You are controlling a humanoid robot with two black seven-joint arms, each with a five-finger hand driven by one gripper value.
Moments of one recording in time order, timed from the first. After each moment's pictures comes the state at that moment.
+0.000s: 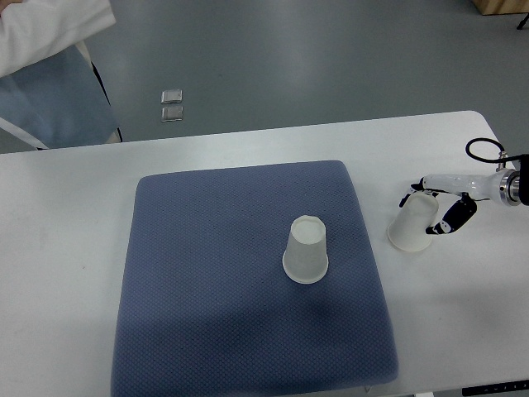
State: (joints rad) left arm 0.05 0.00 -0.20 -0.12 0.12 -0.18 0.06; right arm 0.92 -0.79 0.09 1.09 -1.29 0.23 0.25
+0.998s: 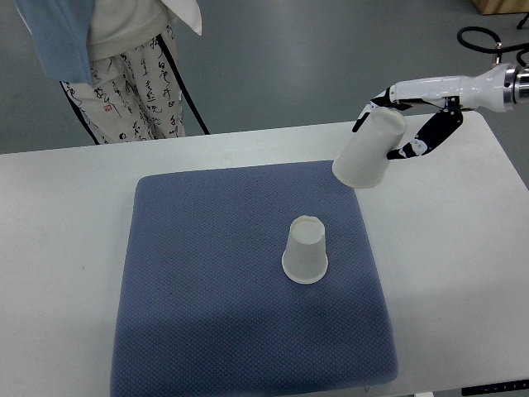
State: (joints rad) left arm 0.05 0.00 -0.20 -0.12 0.12 -0.18 0.06; right arm 1.23 -0.83 0.25 1.25 -1.14 0.58 0.37
